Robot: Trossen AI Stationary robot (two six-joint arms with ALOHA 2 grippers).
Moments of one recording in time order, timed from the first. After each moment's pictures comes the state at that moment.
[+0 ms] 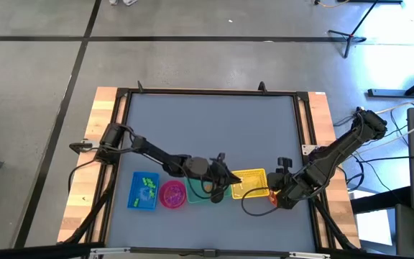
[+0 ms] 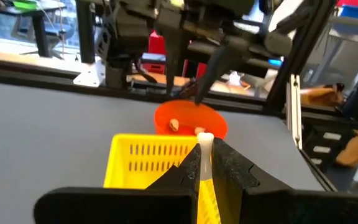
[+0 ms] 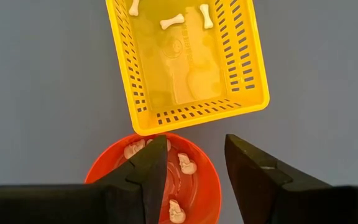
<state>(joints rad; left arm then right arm) -0.20 2.05 1.11 0.79 -0.12 -0.21 0.72 1.30 0.97 -1.04 0.27 0.75</state>
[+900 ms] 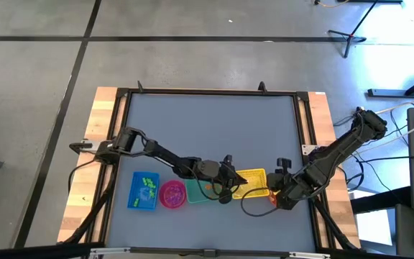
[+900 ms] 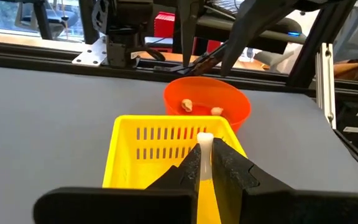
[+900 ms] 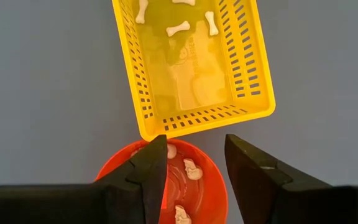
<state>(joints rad) -0.19 2.19 1.26 0.73 -0.11 -0.17 0.72 1.30 0.97 -1.01 0.27 0.75</state>
